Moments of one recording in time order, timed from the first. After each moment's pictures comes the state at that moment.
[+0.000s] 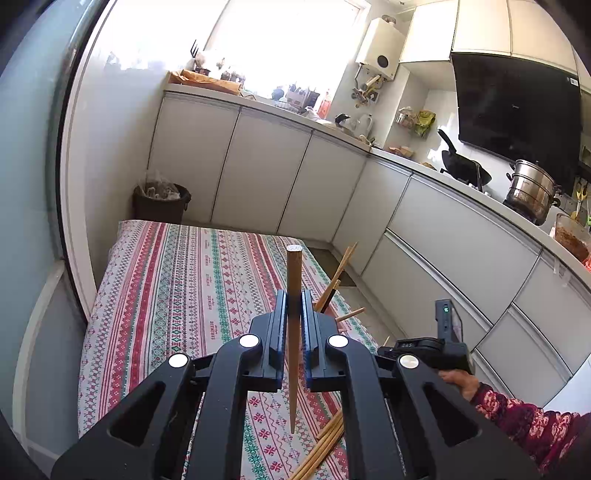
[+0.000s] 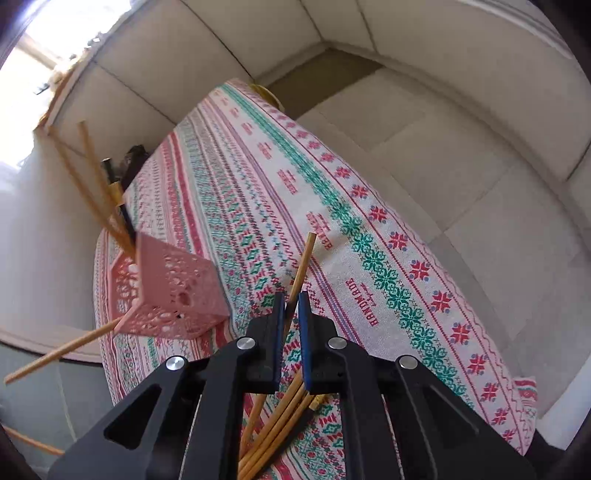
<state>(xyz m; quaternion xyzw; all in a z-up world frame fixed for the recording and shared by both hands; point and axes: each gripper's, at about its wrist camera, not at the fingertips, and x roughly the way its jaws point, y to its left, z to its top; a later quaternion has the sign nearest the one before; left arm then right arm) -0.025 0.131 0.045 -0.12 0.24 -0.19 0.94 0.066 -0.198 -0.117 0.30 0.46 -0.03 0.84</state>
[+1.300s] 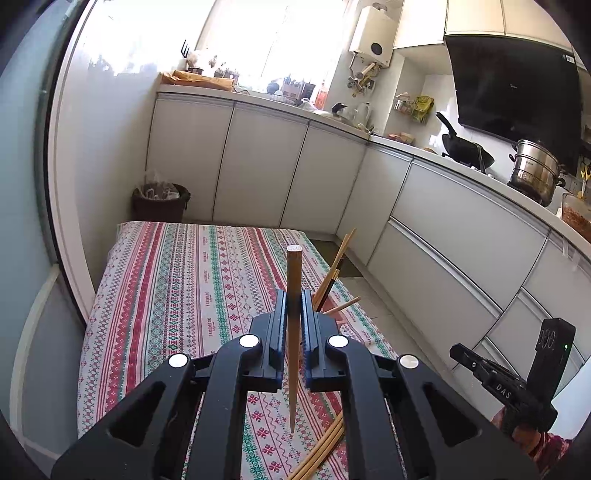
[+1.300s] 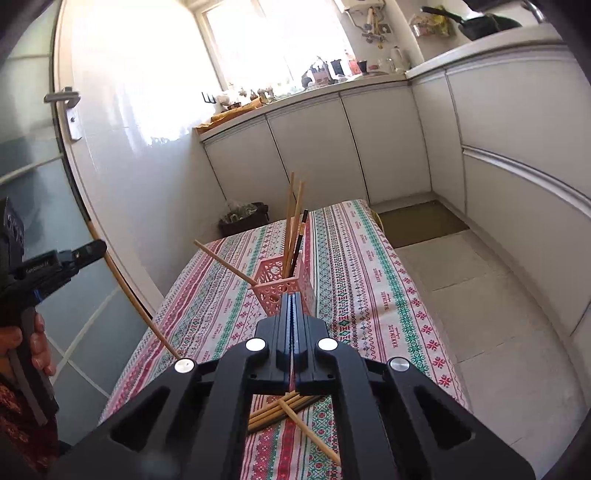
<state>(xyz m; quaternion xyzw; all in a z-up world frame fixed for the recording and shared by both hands) -0.018 0.109 0.038 -0.09 0.25 -0.19 0.95 -0.060 -0.173 -0.021 0.18 0.25 0.10 0.95</state>
